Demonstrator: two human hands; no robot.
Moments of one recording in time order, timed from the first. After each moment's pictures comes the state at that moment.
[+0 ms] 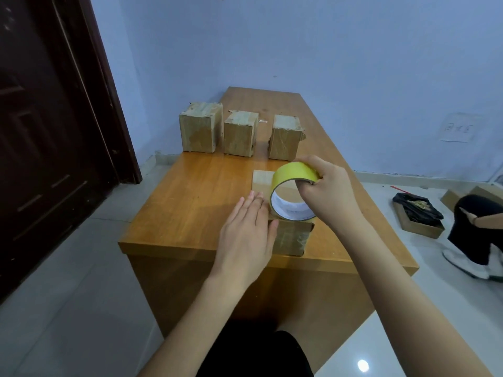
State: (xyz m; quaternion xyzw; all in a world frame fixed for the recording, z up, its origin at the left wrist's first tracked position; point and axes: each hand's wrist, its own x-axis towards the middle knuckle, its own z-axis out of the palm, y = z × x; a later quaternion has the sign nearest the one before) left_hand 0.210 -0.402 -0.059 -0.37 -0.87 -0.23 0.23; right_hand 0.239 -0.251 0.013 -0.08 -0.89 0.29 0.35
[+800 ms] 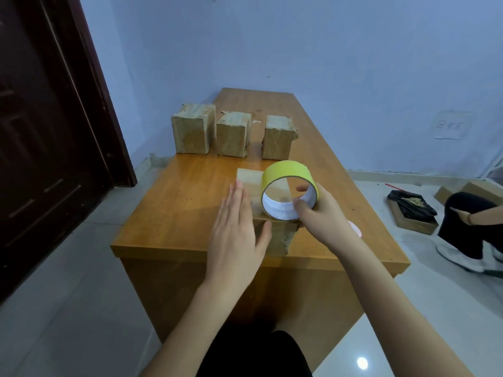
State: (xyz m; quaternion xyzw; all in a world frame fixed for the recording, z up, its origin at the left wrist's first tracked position) left_hand 0.219 -0.404 -0.057 -0.31 -0.88 -0.30 0.20; right_hand 0.261 -0.247 -0.018 -0.17 -0.86 0.43 0.22
